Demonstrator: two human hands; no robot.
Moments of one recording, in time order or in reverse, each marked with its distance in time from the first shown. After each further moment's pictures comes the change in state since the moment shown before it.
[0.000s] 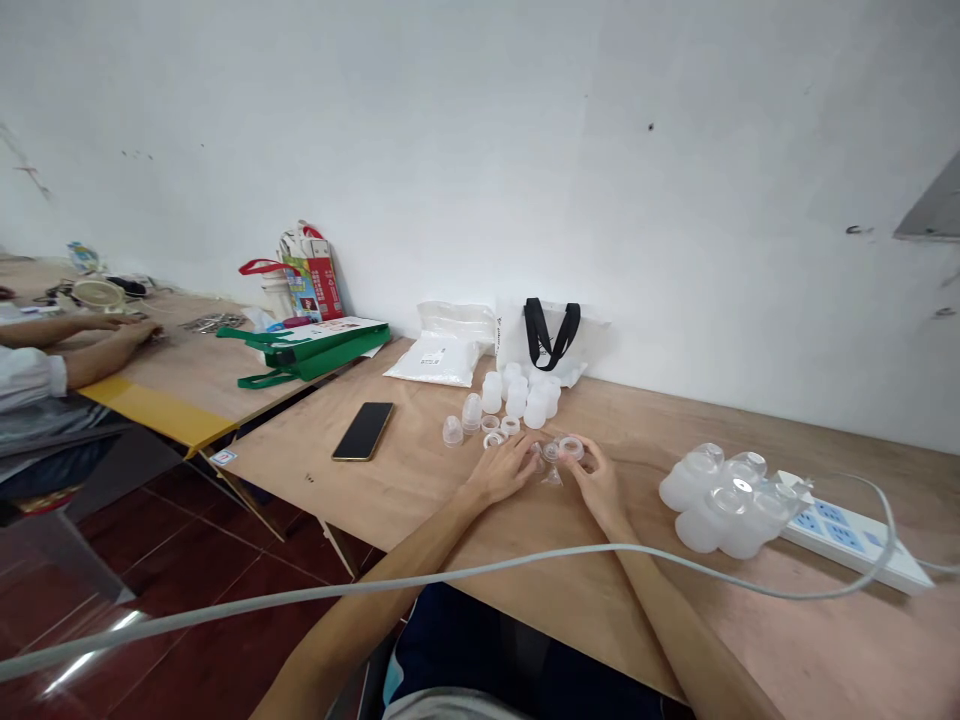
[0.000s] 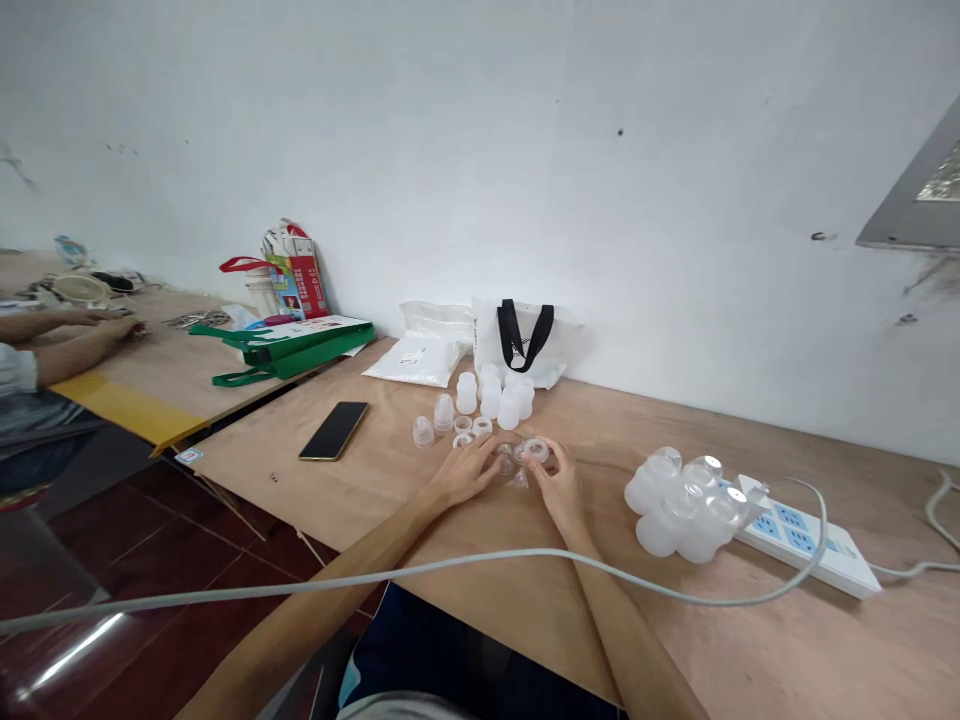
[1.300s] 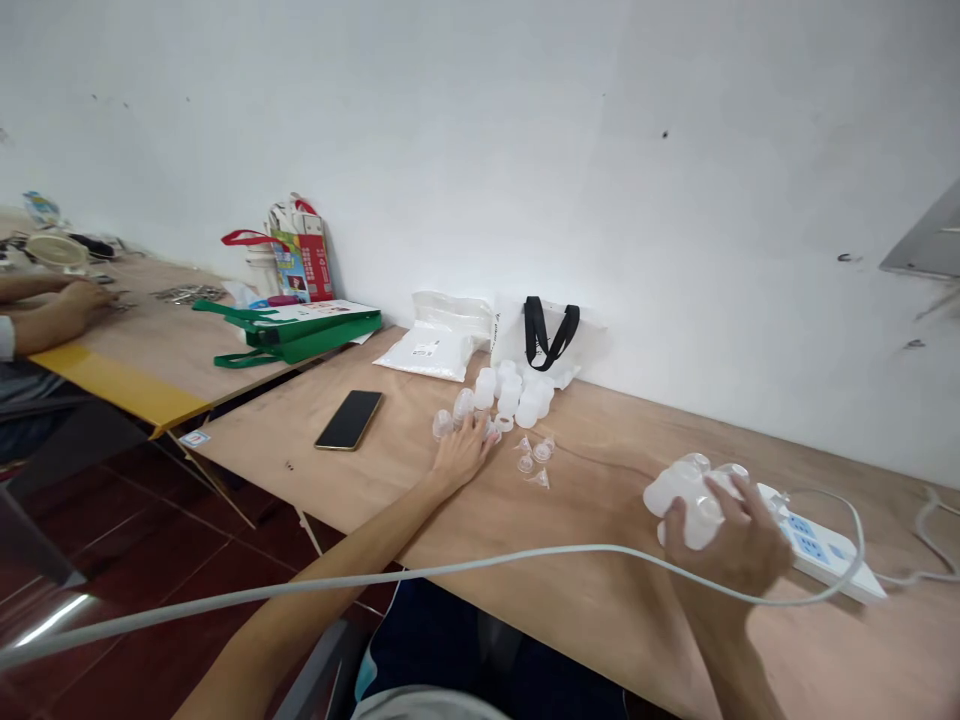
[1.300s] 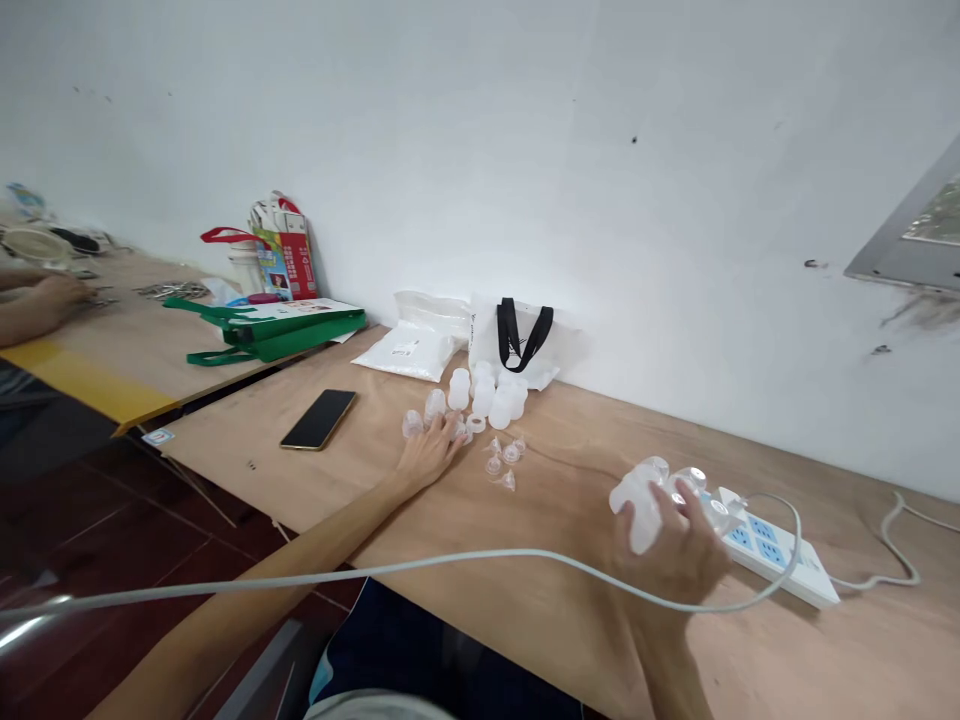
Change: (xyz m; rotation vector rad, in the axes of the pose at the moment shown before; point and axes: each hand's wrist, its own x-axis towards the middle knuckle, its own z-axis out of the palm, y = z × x) left_hand -0.003 -0.051 0.001 0.304 0.141 -0.312; right_hand -0.061 -0.050 -0.120 -0.979 0.539 -0.456
